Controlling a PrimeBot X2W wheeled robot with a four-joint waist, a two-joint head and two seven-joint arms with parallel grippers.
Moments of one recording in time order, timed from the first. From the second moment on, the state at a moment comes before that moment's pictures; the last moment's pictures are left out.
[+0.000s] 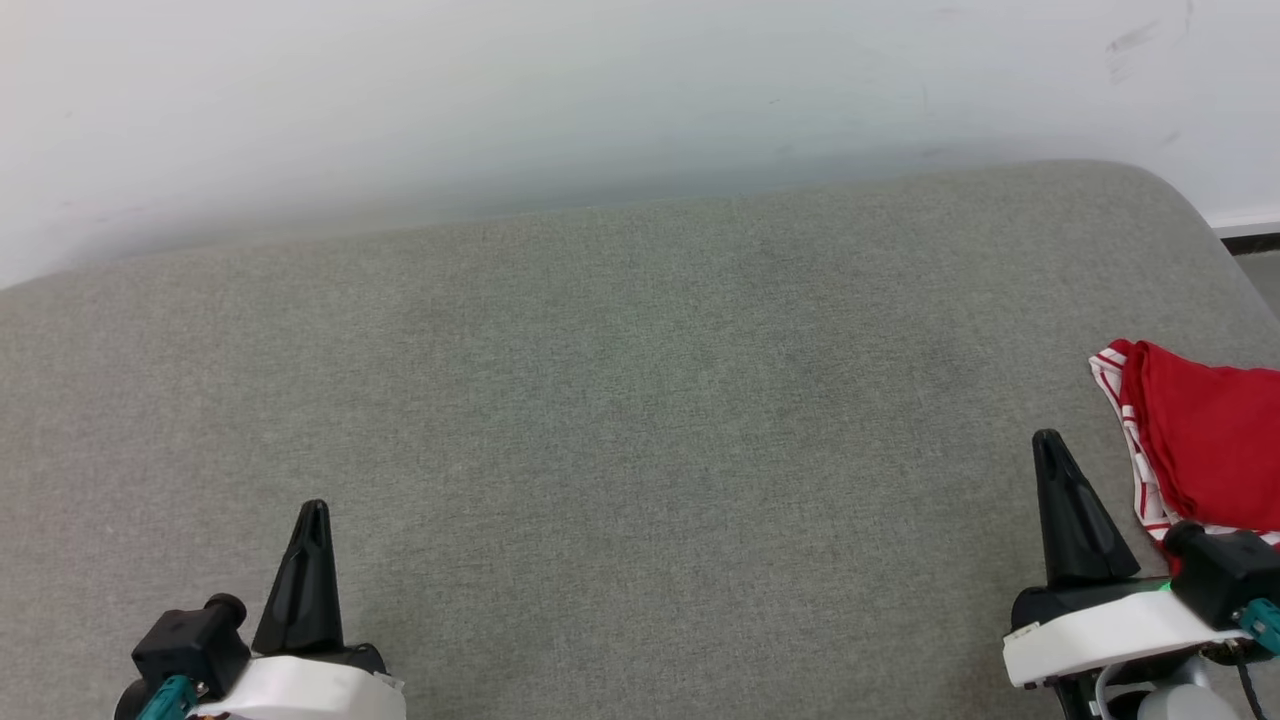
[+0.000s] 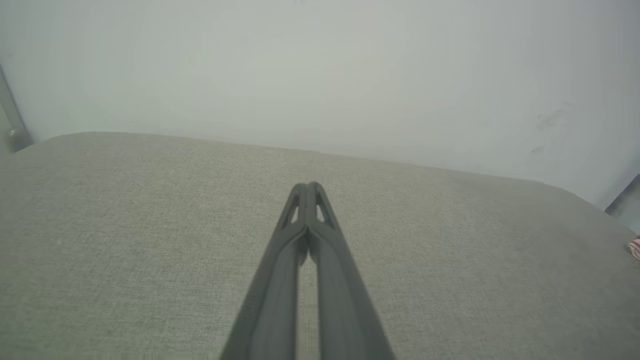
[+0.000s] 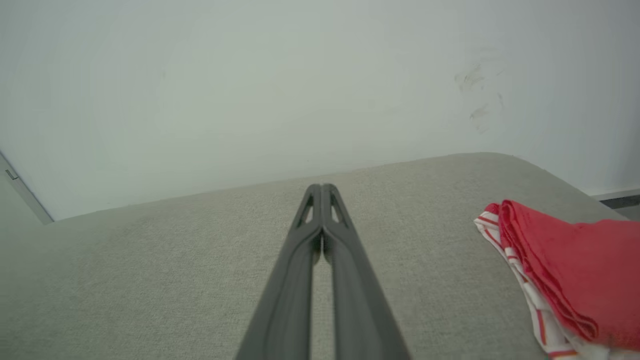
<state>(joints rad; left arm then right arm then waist) 0.05 0.05 0.09 0.06 -0.23 -0.12 -0.25 -0.05 -0.10 0.02 0.13 0.27 0.13 -0.25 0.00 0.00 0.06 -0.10</state>
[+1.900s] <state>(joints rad) -0.03 0.05 0.10 0.17 -1.06 -0.12 -0.03 -0.07 -0.09 -0.03 0.20 1.10 0.13 -0.05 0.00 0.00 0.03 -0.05</state>
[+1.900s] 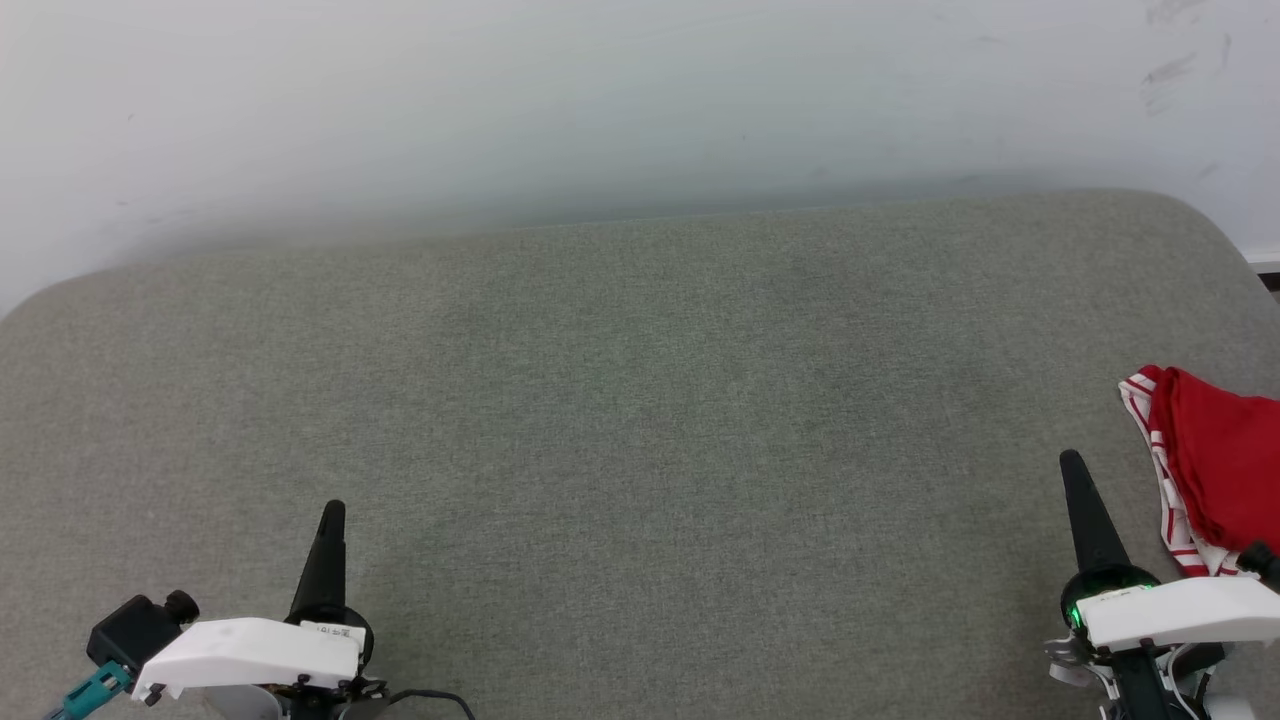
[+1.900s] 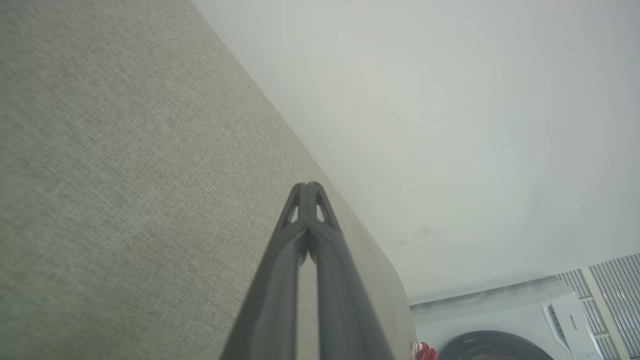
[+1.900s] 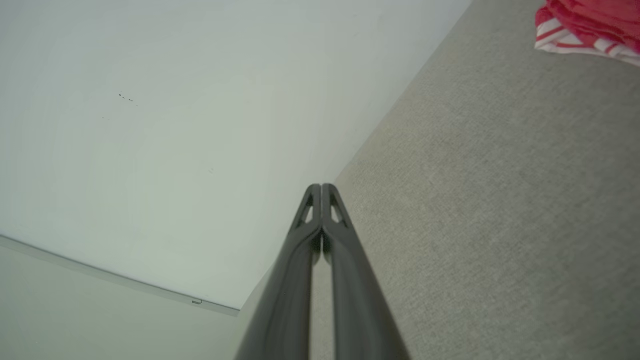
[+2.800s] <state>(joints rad) -0.07 0.05 0.11 0.21 -1.32 -0.12 0.04 -0.08 -0.08 -0.06 0.22 1.35 0.13 0.01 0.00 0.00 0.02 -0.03</state>
